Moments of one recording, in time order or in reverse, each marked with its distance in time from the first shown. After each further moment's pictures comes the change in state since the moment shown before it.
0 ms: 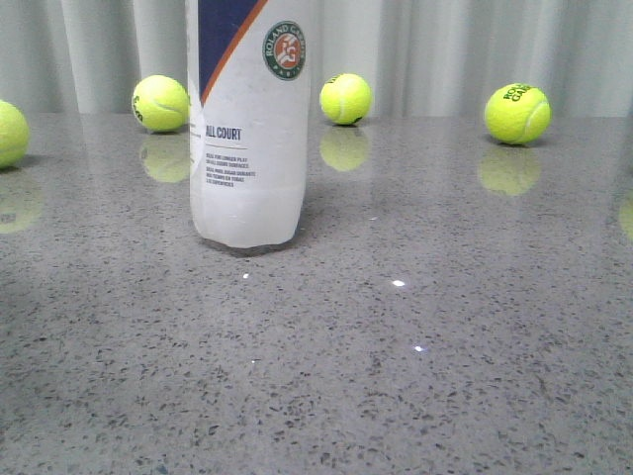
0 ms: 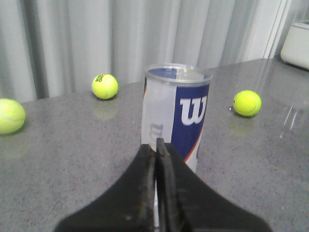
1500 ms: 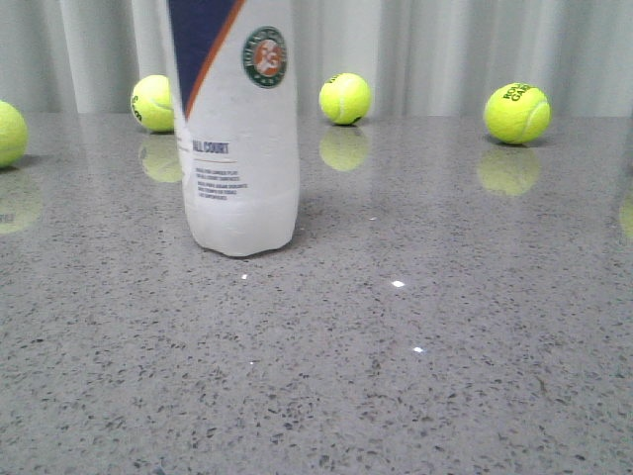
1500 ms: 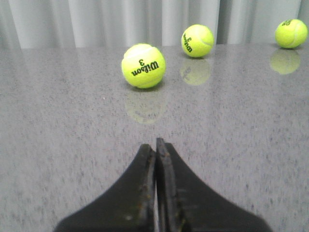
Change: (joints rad) left arm 0.533 -0.552 0.614 0.337 -0.113 -0.236; right arm 0.000 0.000 0.000 0.000 0.000 0.000
